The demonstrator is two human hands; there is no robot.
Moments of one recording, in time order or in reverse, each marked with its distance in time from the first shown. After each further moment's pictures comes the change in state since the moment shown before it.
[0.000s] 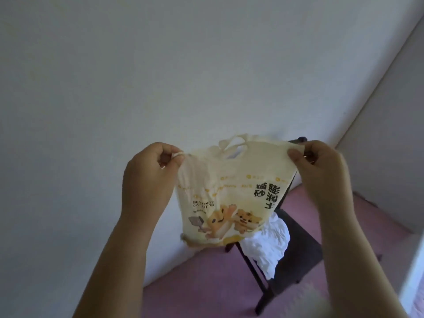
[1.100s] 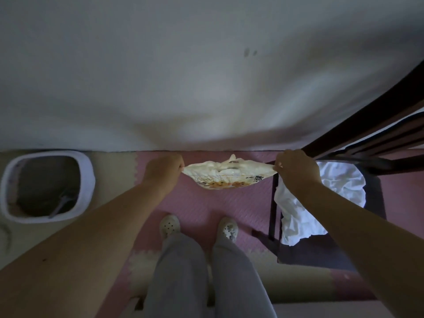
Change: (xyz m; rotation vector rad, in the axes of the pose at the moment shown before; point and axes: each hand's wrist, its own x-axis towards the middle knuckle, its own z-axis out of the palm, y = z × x) left_hand -0.149 -0.400 0.231 0.769 -0.613 -0.703; right_hand -0.010 0.392 0.349 -0.827 -1.257 -0.485
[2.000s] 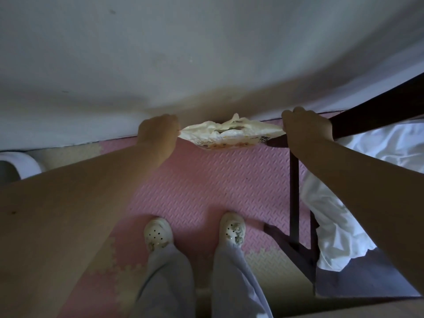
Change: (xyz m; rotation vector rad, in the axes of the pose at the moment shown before) left_hand 0.182 -0.004 0.167 0.256 0.007 0.134; right_hand 0.138 0.027 0.154 -0.077 -0.175 0.143
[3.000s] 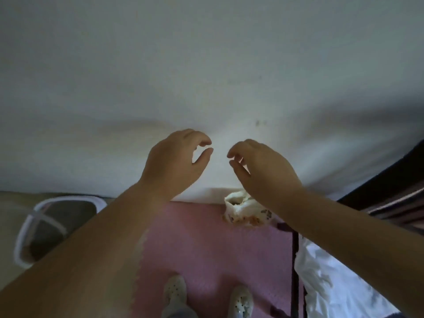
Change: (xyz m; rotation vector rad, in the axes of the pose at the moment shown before) left_hand -0.166 0.002 -0.337 -0.258 0.646 0.114; right_hand -0.183 -0.084 -0.280 0.472 0.578 -0.616
